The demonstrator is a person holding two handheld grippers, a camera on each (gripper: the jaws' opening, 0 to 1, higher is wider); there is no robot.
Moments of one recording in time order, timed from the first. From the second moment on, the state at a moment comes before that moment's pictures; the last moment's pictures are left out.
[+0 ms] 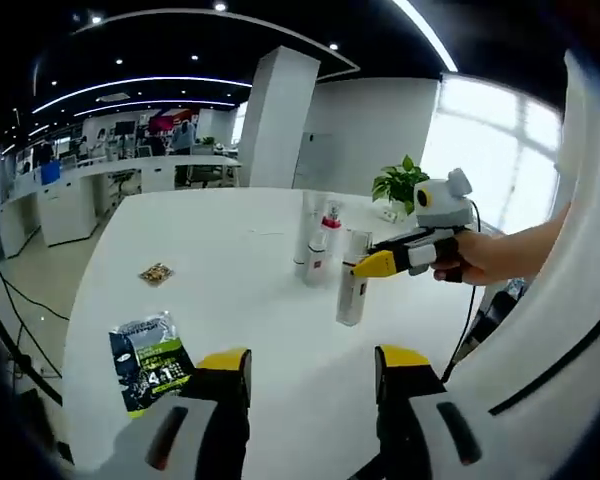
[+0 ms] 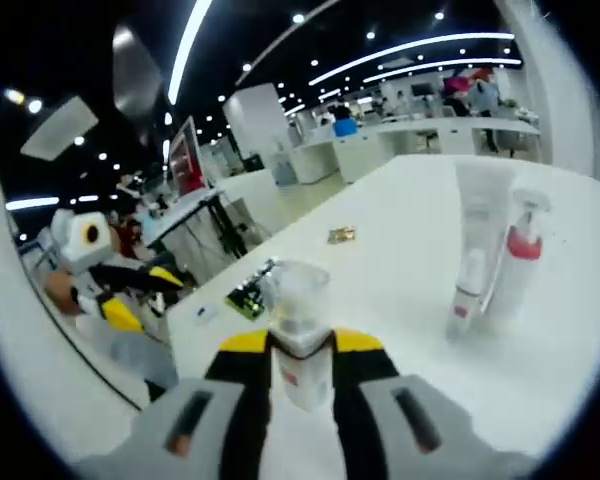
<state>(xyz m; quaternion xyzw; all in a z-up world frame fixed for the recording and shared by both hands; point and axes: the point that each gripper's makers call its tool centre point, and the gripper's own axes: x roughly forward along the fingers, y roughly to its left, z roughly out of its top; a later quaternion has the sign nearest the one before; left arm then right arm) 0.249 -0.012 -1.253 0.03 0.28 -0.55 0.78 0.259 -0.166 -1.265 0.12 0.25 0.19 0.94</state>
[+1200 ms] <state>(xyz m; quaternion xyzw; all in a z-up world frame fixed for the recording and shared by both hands) 0.238 -0.031 -1.239 -0.11 0.32 -0.55 0.76 0.277 -0.298 -1.297 0.02 0.22 0.05 0.97</state>
